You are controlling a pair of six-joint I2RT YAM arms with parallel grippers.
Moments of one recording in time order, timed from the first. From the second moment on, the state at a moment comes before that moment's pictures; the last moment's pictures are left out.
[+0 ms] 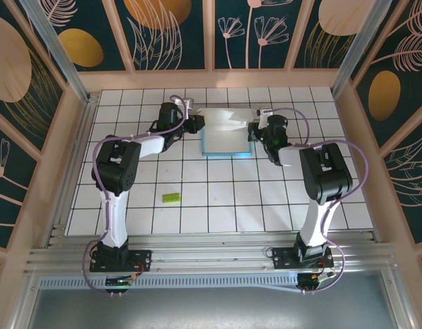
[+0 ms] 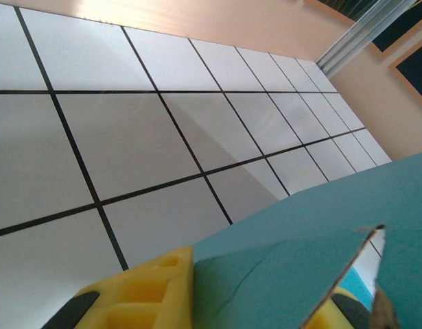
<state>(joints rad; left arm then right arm) -0.36 2.14 1.33 0.41 0.47 -0.44 0.26 1.90 0.95 0.55 -0.18 0.18</state>
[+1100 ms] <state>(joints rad) -0.40 2.11 1.22 0.57 0.41 -0.66 0.28 1.84 0.77 0.73 -0.16 0.30</state>
